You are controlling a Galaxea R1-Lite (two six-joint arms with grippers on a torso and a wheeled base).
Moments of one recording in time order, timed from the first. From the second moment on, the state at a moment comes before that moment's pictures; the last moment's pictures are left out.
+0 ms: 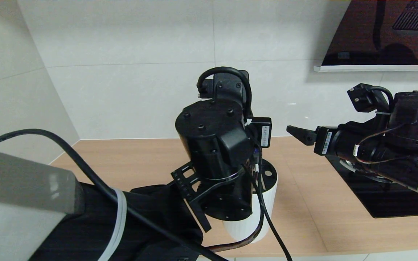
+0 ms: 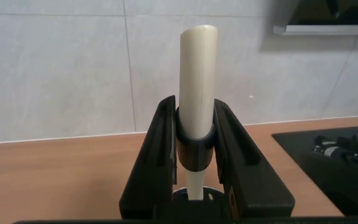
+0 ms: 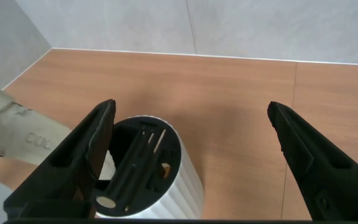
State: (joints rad) left arm -0.98 1.99 -1.13 -1.07 0.82 0.08; right arm 0.47 1.60 -0.77 -0.72 -0.05 0.21
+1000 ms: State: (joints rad) left arm -0.98 2.11 -1.04 -1.10 0.82 0.01; right arm 0.48 1.60 -0.77 -0.71 -0.05 0.21
